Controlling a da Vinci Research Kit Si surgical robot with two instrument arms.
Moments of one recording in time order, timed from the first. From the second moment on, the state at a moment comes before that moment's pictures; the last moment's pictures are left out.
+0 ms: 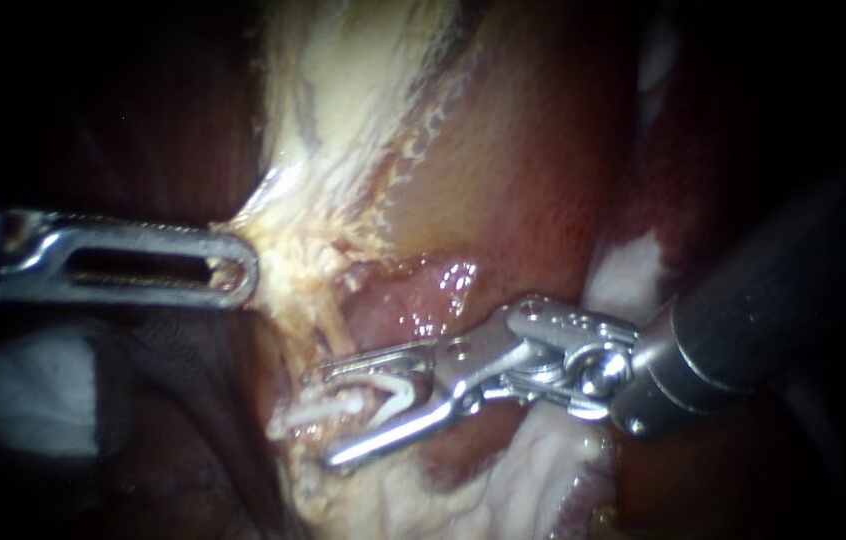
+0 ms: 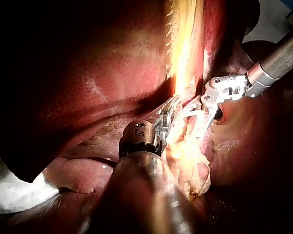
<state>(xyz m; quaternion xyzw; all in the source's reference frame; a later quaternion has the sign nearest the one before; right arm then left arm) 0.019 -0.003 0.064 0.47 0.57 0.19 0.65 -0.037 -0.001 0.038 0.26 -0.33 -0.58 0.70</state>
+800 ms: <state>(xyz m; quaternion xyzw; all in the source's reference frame) 0.017 -0.003 0.064 0.46 0.57 0.20 0.65 -0.037 -0.001 0.037 0.26 -0.33 -0.58 0.70</state>
